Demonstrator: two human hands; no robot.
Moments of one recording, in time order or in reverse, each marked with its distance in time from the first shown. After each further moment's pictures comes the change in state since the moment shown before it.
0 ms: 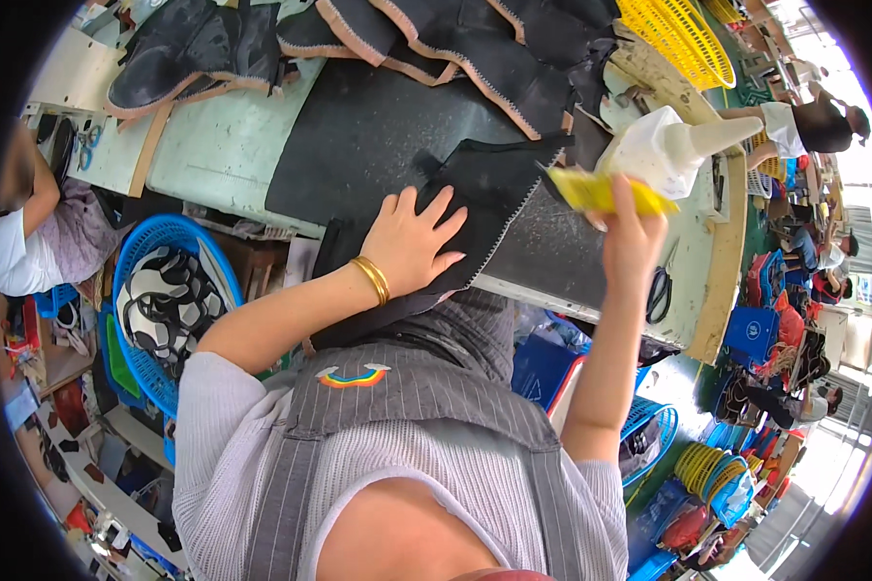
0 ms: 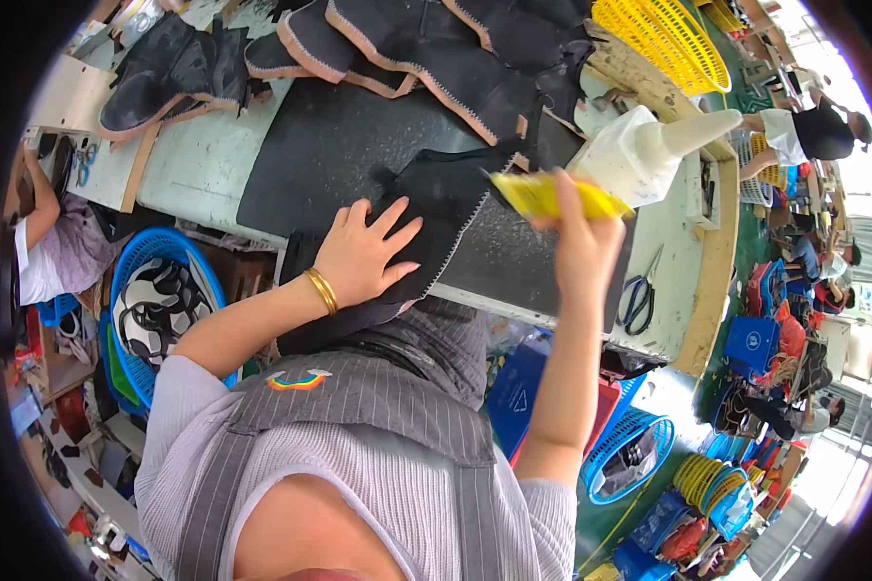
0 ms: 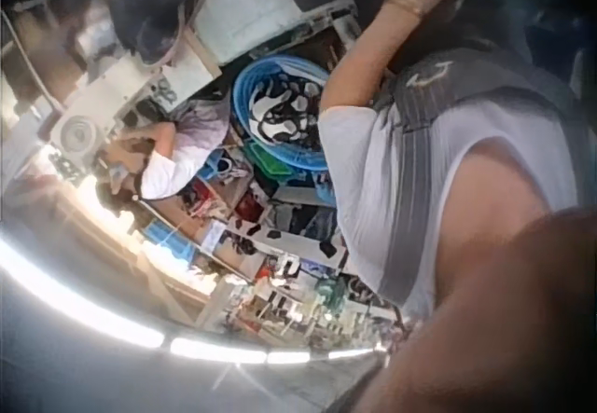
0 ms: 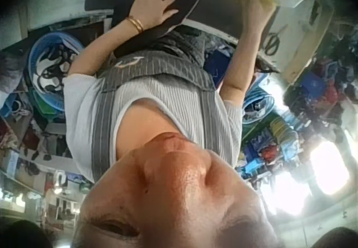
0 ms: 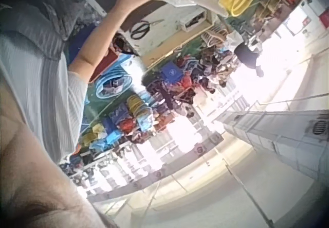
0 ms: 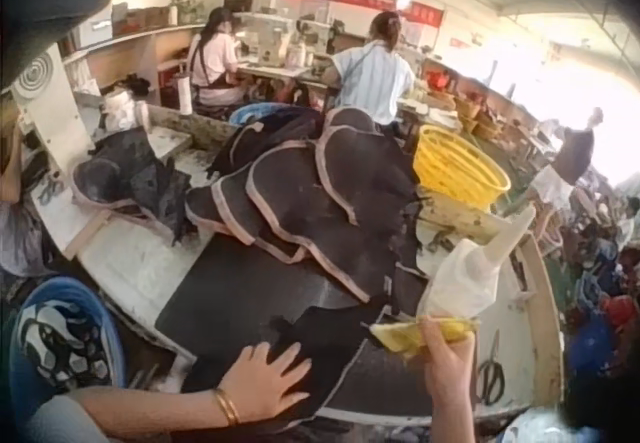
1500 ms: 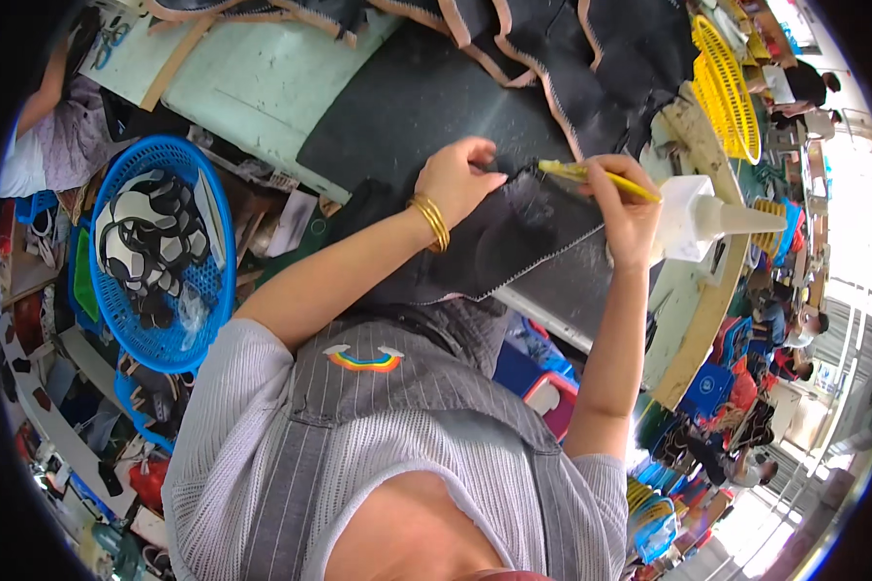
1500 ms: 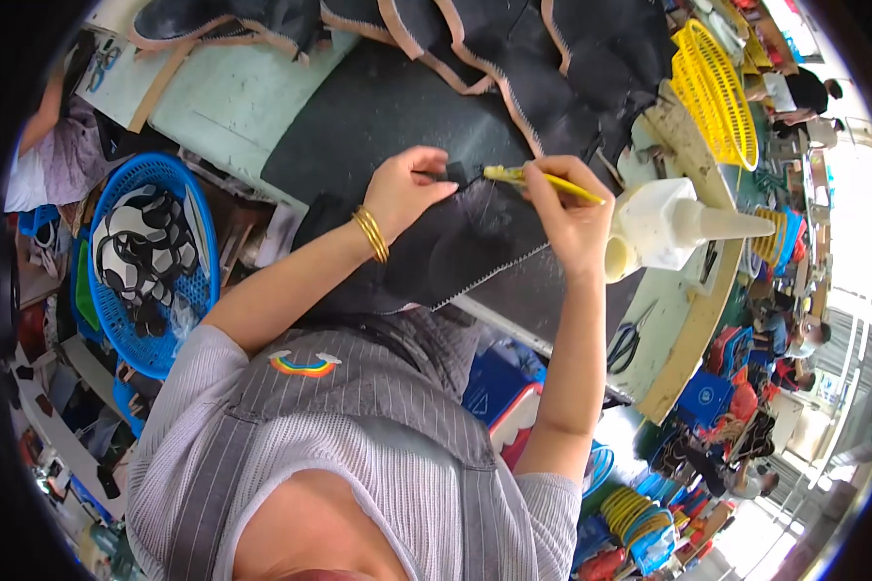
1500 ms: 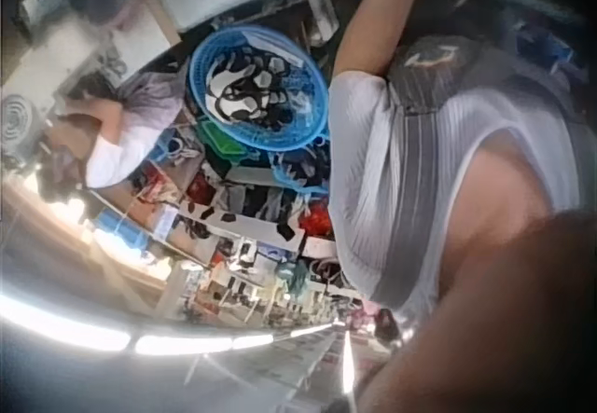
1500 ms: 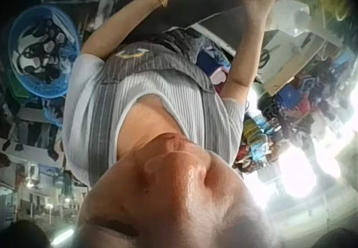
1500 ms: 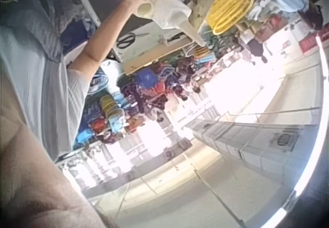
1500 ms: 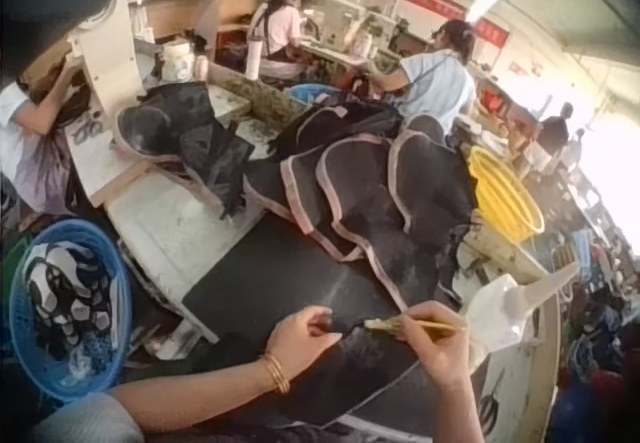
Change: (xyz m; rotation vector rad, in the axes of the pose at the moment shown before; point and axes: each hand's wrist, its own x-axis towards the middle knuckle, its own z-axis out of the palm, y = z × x) left_hand 0.045 -0.034 0.043 -1.201 0.402 -0.732; right_hand 0.034 -0.011 0.075 -0.164 -0.514 -0.142
